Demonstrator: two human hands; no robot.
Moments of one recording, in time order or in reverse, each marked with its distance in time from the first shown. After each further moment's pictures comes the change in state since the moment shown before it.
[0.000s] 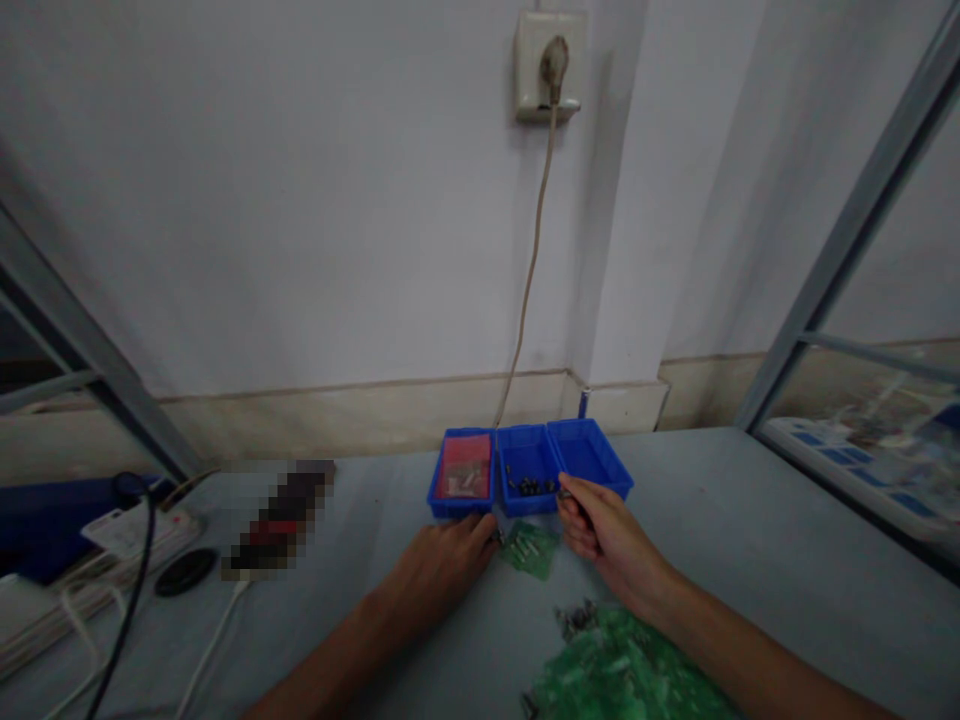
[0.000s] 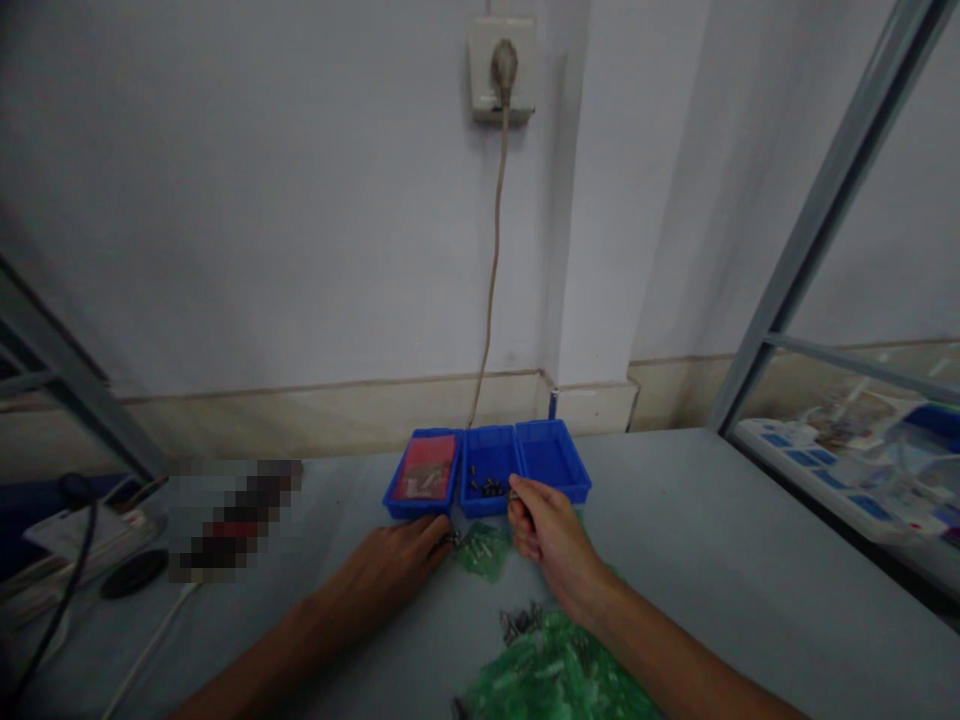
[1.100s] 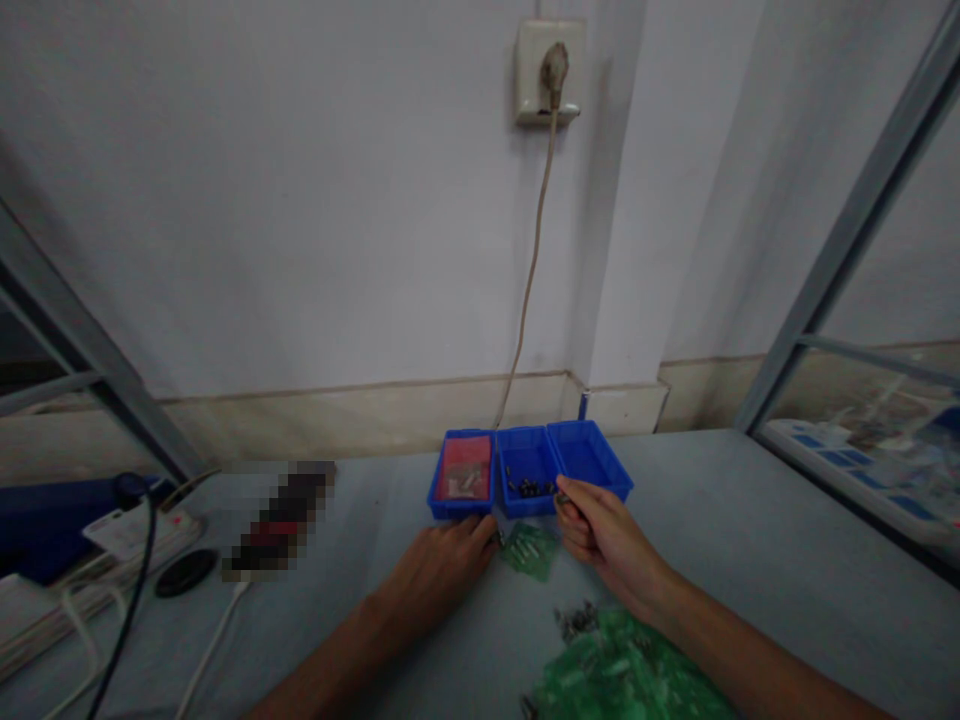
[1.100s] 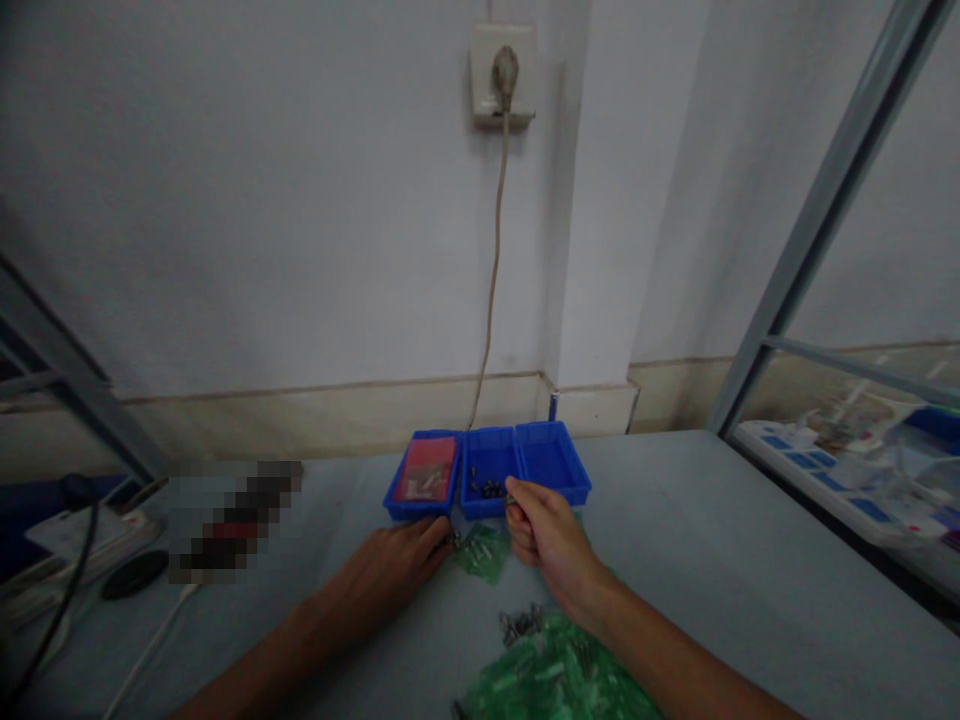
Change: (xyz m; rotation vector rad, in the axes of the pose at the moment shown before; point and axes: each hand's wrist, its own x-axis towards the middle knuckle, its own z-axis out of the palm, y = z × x) left_hand 0.000 0.003 -0.005 0.017 -0.017 0.000; right_hand -0.005 -0.004 0.003 -0.013 -0.056 0.020
